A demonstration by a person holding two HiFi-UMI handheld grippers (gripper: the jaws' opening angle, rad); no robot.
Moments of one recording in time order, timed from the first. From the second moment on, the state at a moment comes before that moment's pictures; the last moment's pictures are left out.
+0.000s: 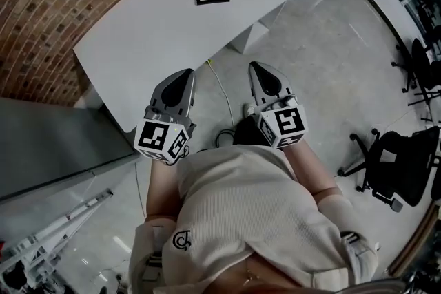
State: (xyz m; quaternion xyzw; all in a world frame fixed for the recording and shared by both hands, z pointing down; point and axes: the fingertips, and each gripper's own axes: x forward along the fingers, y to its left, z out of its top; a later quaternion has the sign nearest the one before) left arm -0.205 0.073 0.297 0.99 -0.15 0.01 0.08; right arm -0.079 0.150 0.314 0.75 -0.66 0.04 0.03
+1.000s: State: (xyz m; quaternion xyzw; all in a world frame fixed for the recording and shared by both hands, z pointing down) left arm -0.024 -0.042 0.342 0.93 -0.35 0.04 0.12; right arm 0.140 -0.006 0.374 0.63 -0.77 0.09 0.07
